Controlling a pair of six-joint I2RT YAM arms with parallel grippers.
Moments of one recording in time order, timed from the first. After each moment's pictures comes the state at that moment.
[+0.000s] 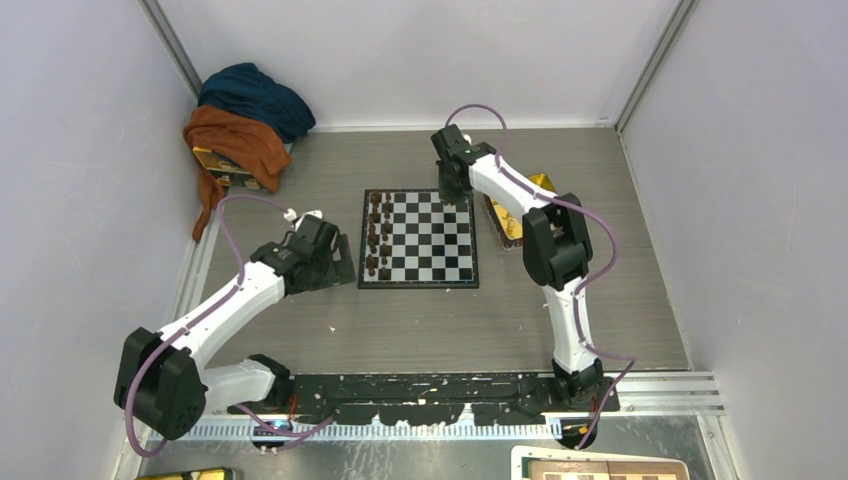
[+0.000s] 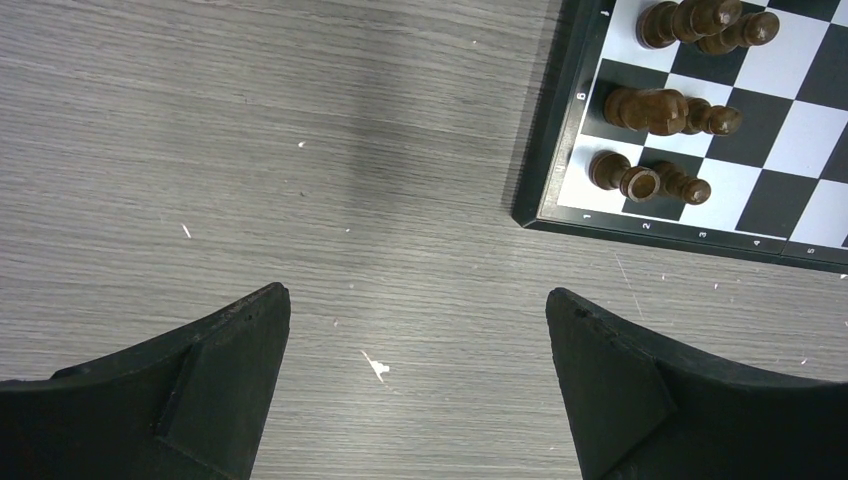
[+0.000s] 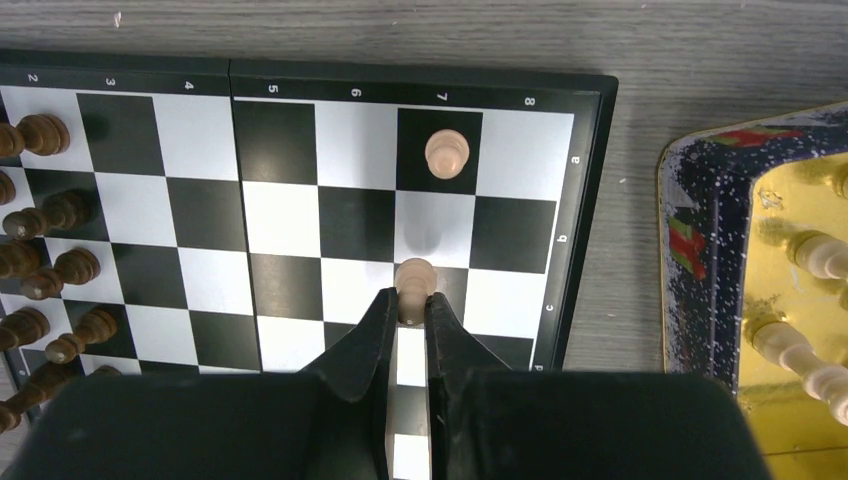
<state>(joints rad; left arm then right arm) -0.48 1.17 0.80 -0.69 -0.24 -0.63 0.49 2.18 1.86 -0.74 0.16 0.43</state>
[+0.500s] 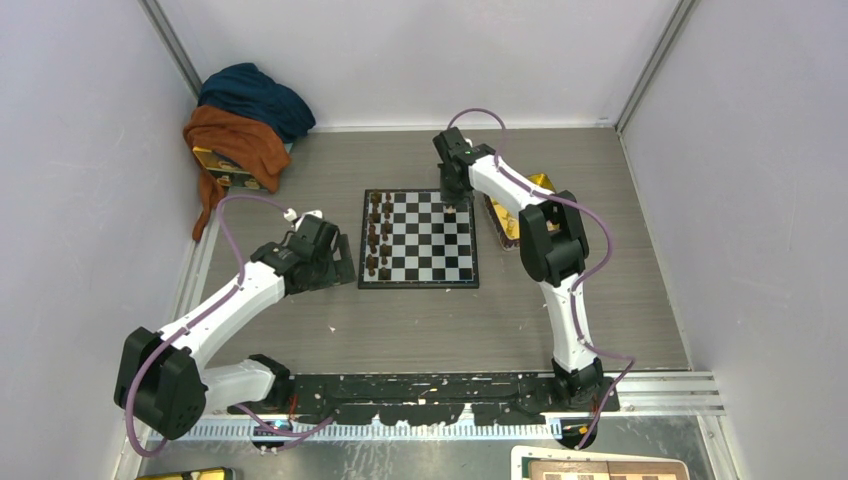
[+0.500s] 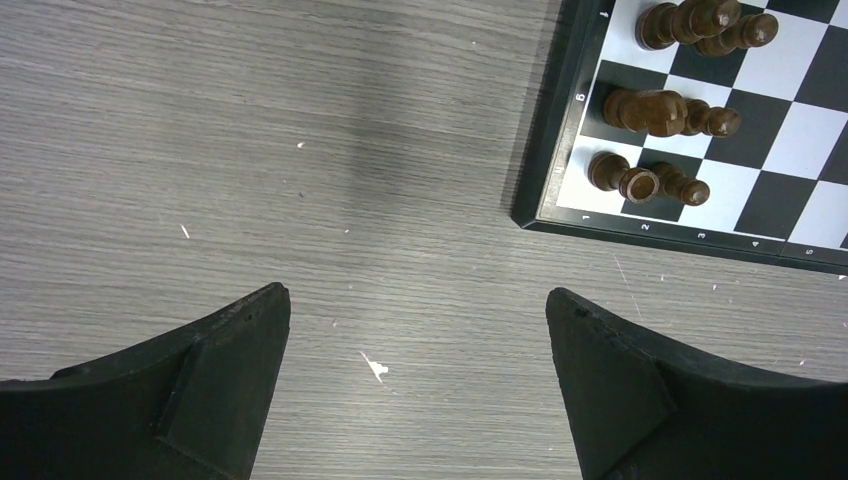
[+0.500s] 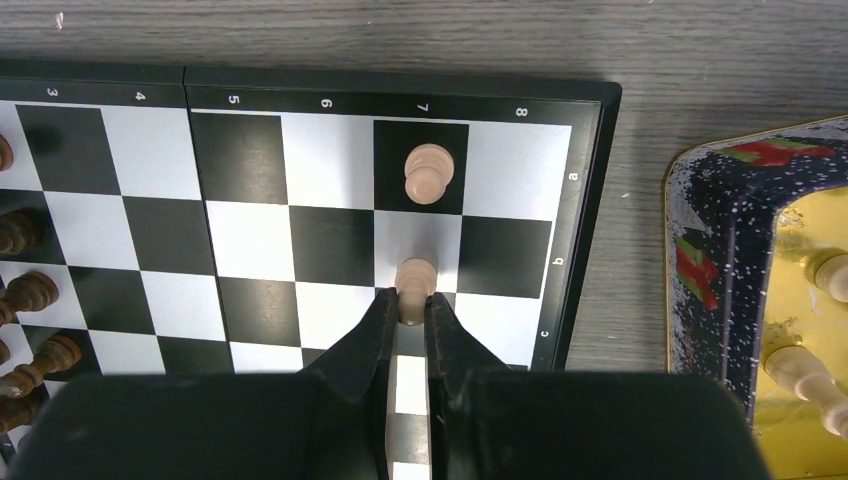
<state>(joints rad) -0.48 1.17 0.80 -0.68 -0.23 -0.63 0.47 2.23 1.88 -0.74 0.14 0.42</state>
